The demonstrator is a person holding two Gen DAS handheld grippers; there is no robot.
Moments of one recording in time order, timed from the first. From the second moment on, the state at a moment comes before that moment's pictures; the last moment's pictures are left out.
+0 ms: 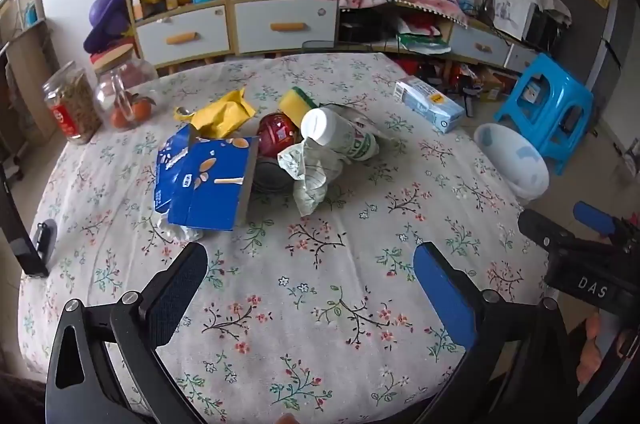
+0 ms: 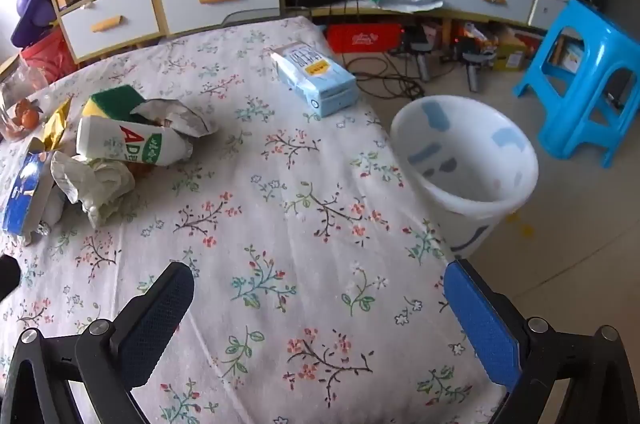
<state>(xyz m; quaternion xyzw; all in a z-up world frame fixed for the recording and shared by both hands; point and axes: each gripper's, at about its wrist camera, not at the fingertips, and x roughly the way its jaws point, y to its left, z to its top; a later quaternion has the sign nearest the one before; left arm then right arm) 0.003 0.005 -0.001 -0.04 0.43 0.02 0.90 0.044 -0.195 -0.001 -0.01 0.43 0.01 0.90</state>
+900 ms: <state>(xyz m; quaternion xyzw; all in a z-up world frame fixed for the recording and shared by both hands) -0.002 0.005 -0.005 -0.03 0.42 0.02 0.91 0.046 -0.188 -0.010 -0.01 0.44 0.01 0.90</state>
